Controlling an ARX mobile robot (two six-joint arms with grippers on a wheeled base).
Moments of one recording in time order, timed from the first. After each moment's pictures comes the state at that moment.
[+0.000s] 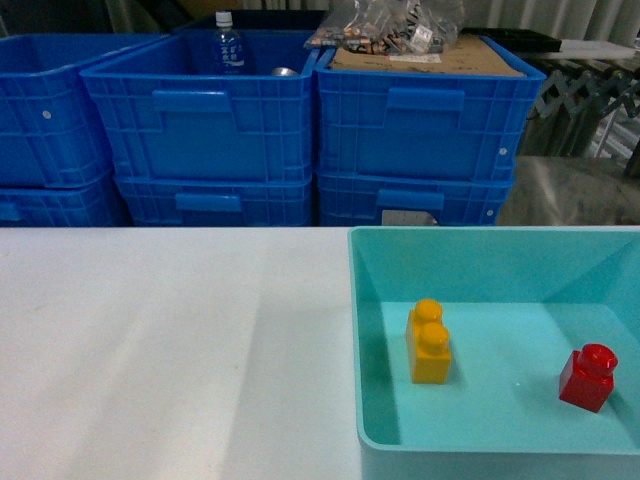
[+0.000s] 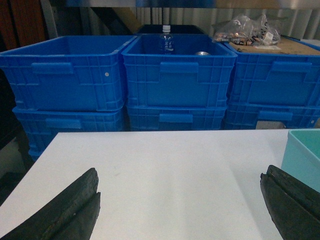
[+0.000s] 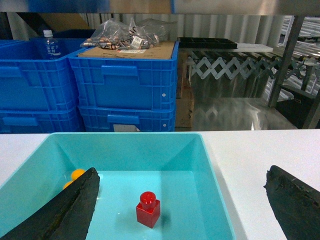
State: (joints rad) left arm 0.00 0.01 0.02 0.00 0.00 0.00; right arm 0.00 0.00 0.01 0.00 0.00 0.00
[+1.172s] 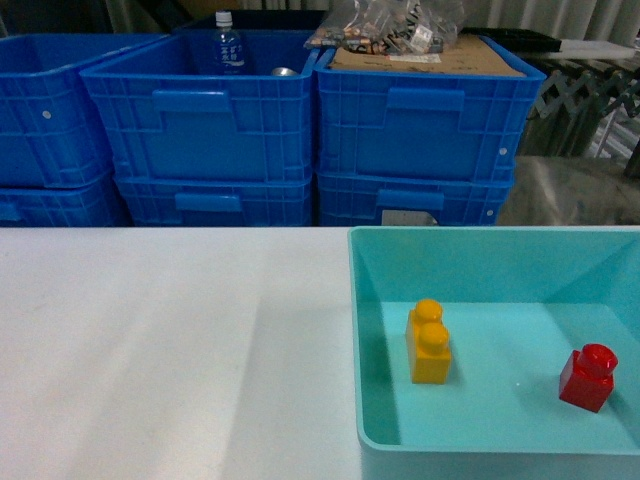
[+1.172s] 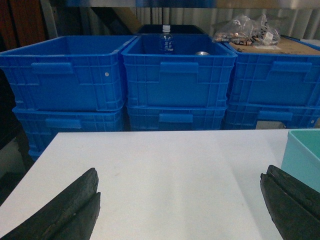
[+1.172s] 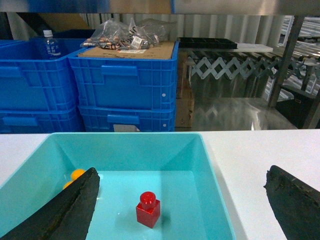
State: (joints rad) left arm 0.00 0.01 0.02 0.00 0.00 0.00; right arm 0.00 0.00 0.01 0.00 0.00 0.00
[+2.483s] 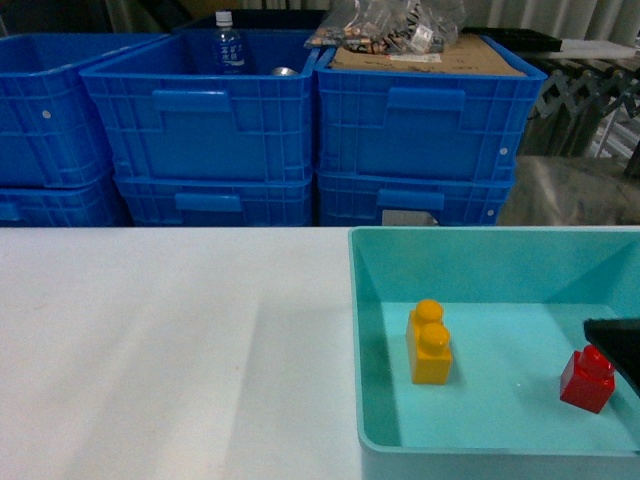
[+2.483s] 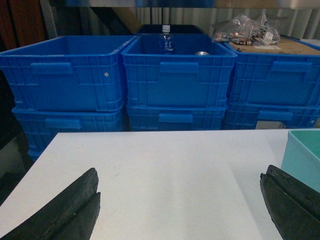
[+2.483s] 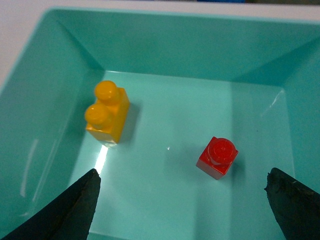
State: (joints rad) left arm 0.00 0.01 0.02 0.00 0.00 0.00; right arm 0.19 1.28 0.46 0.20 -0.01 0.06
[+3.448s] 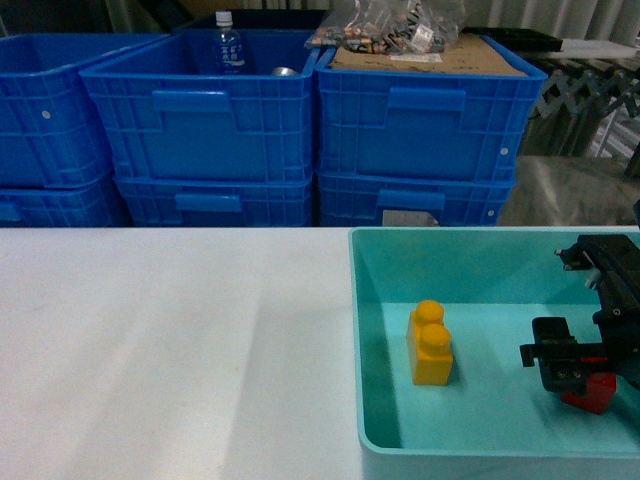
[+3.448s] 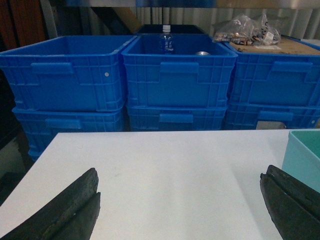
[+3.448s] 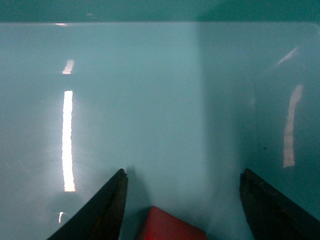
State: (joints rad) left arm 0.00 0.01 0.02 0.00 0.00 0.00; right arm 0.08 2.07 0.91 0.21 0.07 0.08
